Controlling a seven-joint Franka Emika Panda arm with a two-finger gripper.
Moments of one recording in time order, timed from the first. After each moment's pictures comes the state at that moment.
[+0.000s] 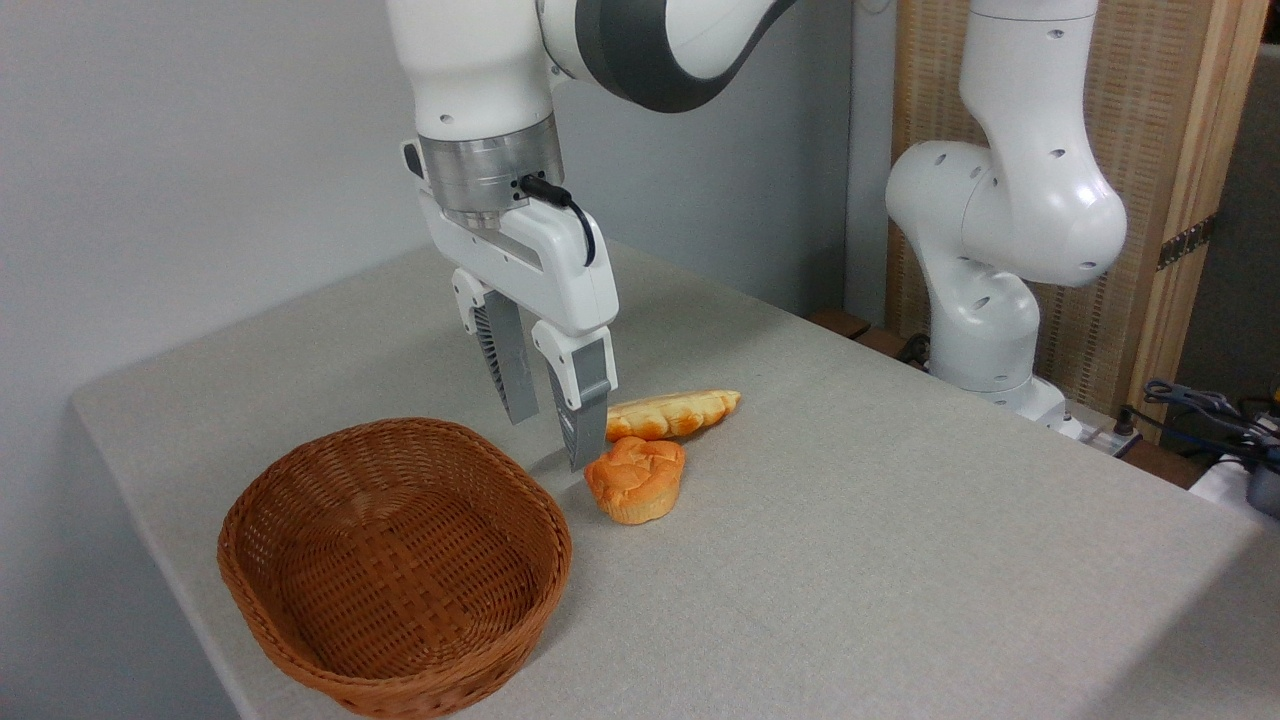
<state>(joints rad) -0.06 -0.09 -0.01 -1.93 0.01 1.86 0.74</state>
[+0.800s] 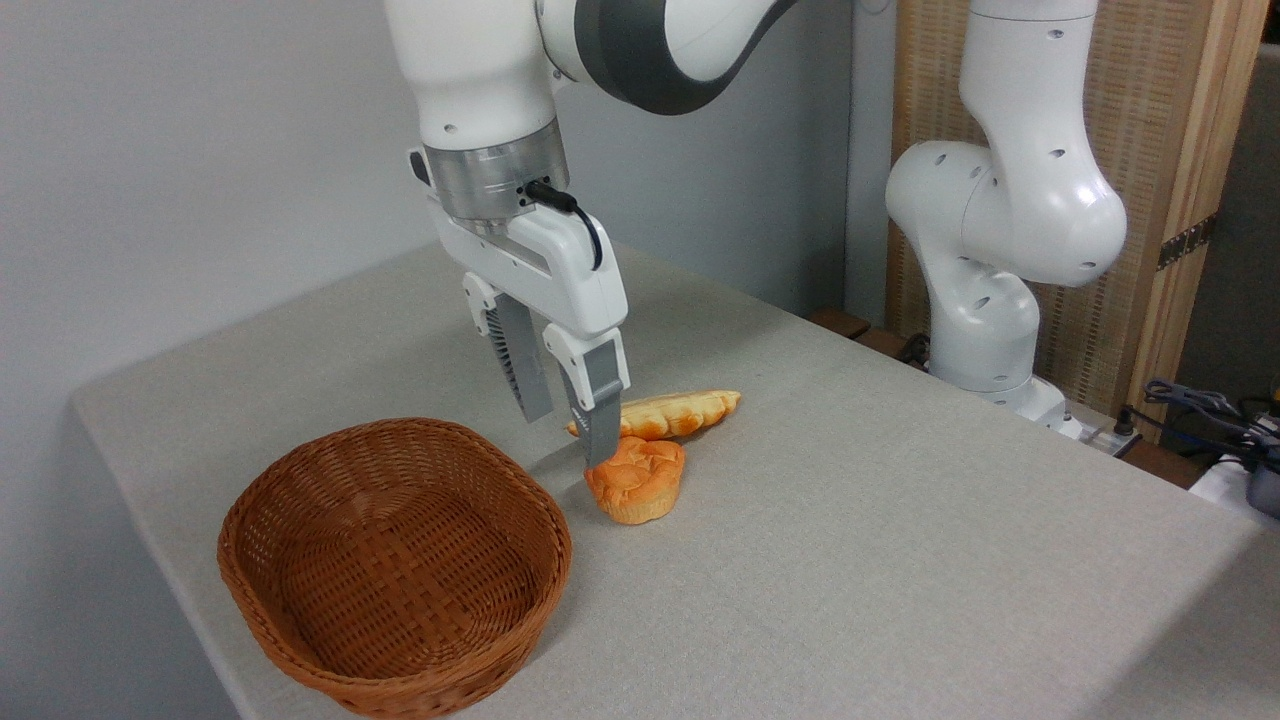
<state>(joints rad) -0.06 -0.09 -0.01 -1.93 0.01 1.80 0.74</state>
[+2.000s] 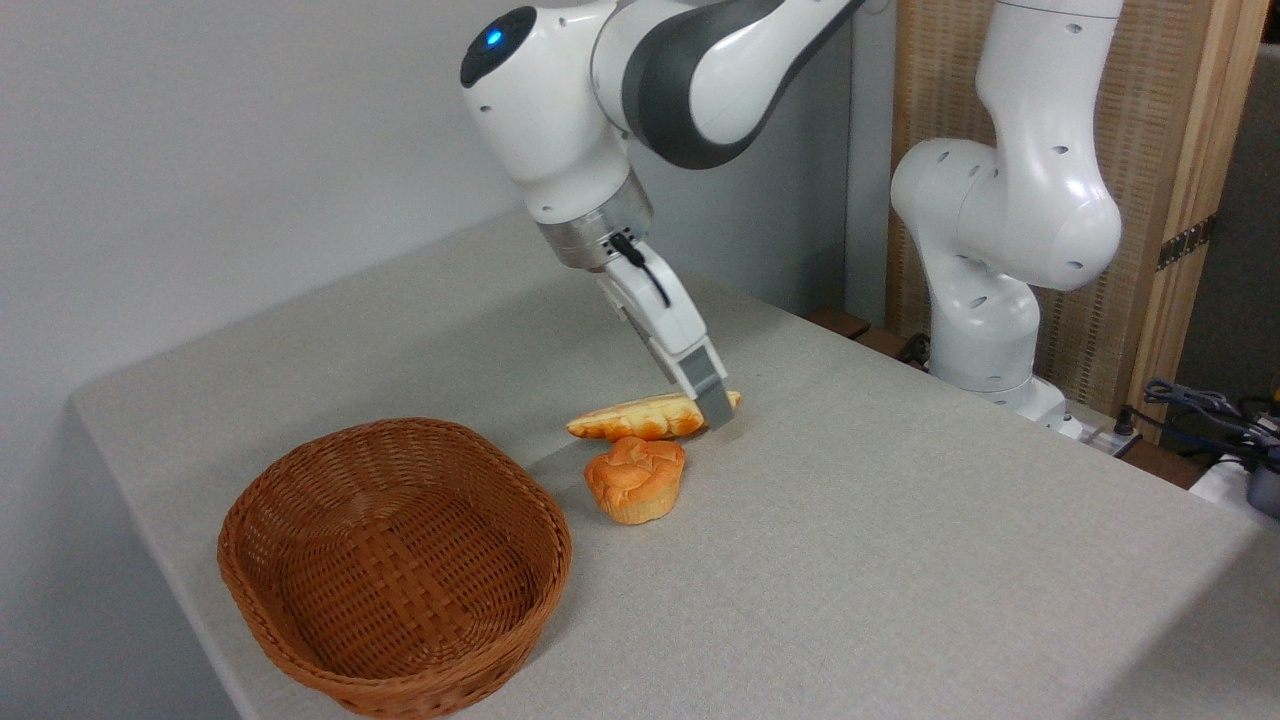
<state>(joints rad) -0.19 -0.24 -0.02 -2.26 -0.01 1.69 0.86</state>
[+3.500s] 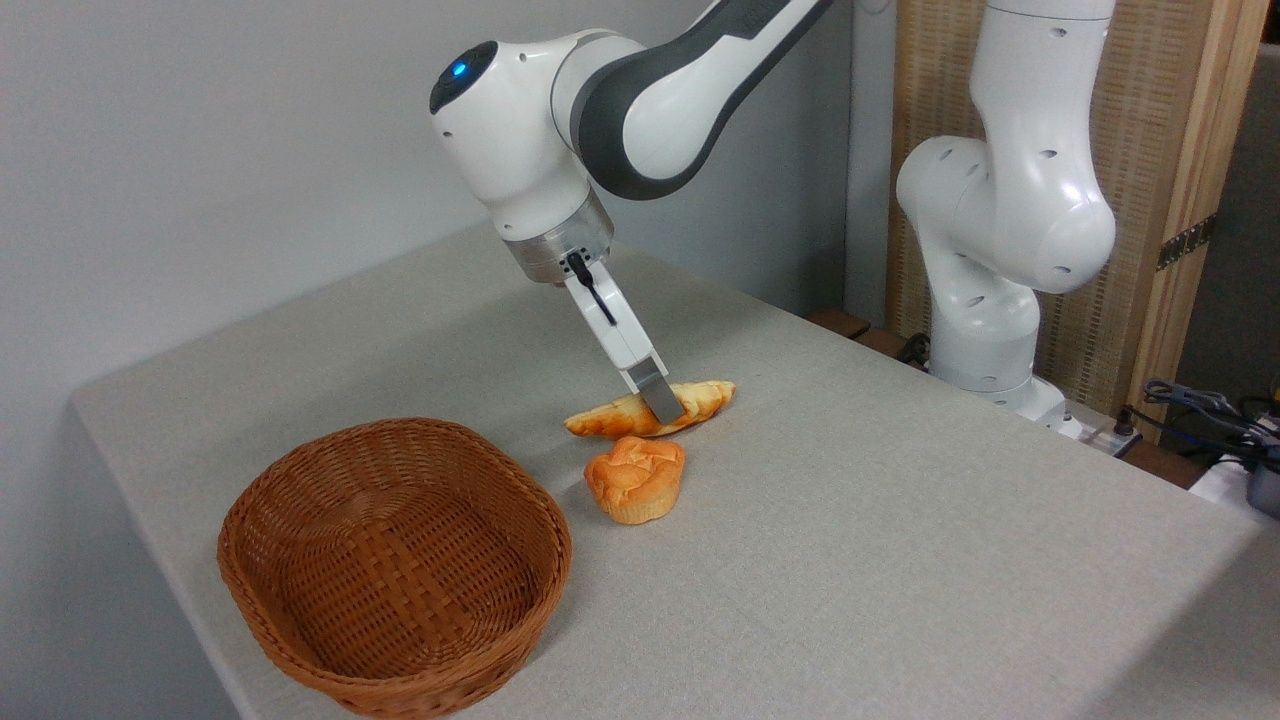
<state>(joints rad) -0.28 -0.17 -0.02 -2.26 -0.01 1.75 0.86</state>
